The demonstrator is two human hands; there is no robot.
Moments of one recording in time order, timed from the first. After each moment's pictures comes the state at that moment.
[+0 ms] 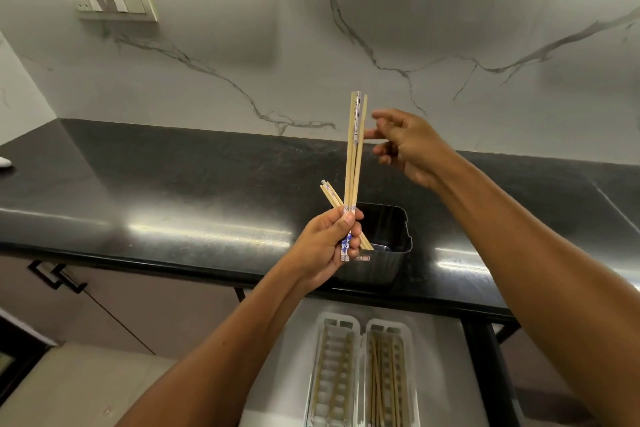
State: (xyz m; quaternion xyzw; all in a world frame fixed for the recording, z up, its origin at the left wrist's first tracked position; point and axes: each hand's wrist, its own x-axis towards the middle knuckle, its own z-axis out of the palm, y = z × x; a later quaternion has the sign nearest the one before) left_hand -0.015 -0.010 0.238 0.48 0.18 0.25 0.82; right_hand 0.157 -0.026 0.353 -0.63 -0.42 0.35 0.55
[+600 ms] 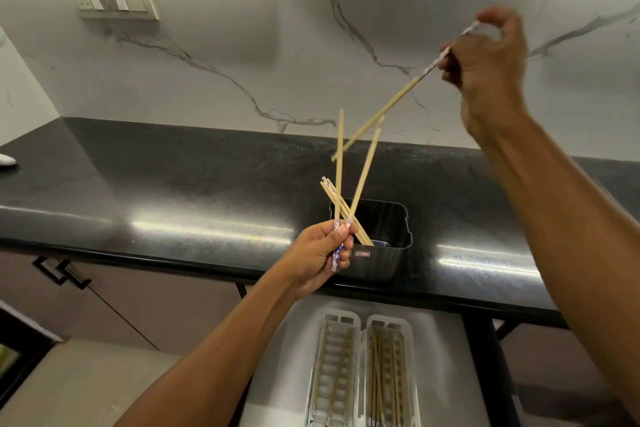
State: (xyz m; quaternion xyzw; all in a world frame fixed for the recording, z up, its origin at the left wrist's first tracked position) left_hand -0.030 -0.013 0.224 0.48 0.20 0.22 0.83; right_hand 0.186 -0.051 0.419 -0.53 -0.38 0.08 0.76
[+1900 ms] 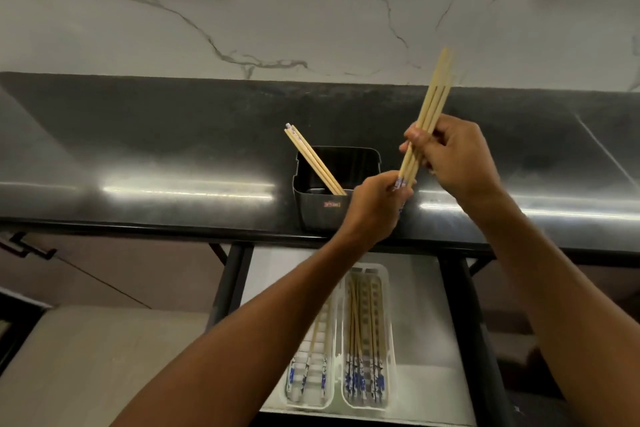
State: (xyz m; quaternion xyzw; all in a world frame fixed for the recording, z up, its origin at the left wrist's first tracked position) left_hand 0.086 -0.072 0.209 0.76 0.27 0.24 0.54; right_hand 0.192 -0.129 0.276 -0.72 -0.46 0.11 0.51
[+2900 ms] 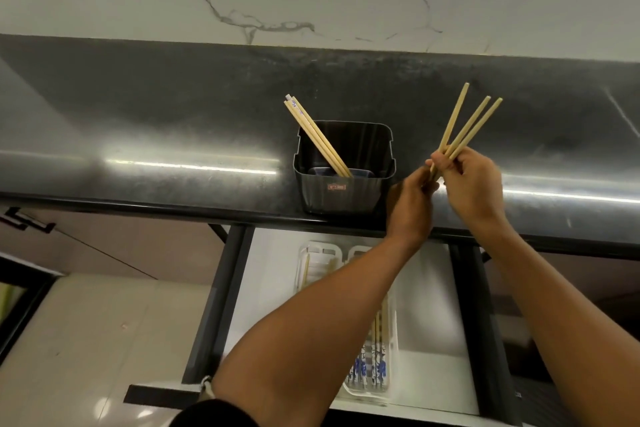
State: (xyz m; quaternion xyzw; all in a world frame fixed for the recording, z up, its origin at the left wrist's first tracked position) left_hand 0.147 -0.095 0.147 0.53 0.34 0.29 0.72; right_hand 0.223 -0.135 0.181 -0.78 -0.42 0.04 0.47
